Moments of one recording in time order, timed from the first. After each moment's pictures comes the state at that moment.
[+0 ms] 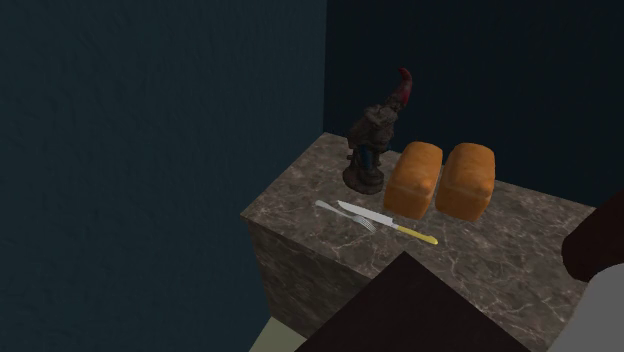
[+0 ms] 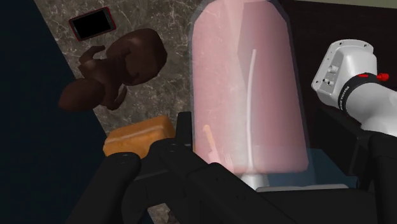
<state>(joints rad) 0.20 -0.37 -1.55 -0.92 -0.45 0.97 -1.72</state>
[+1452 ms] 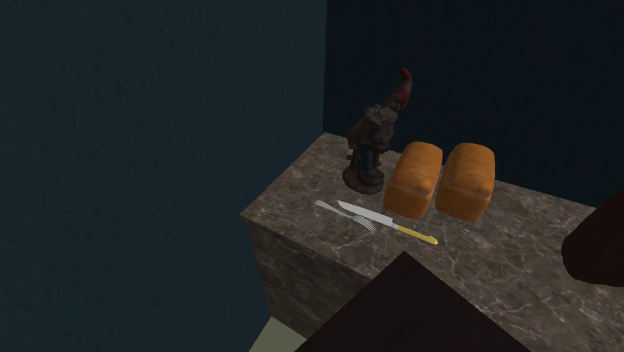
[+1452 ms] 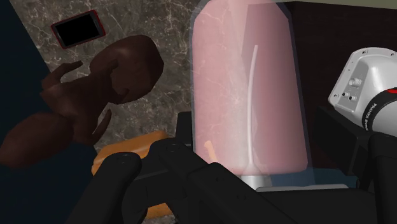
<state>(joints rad) -0.36 -0.53 -1.08 -1.55 -0.48 1.32 -1.61</state>
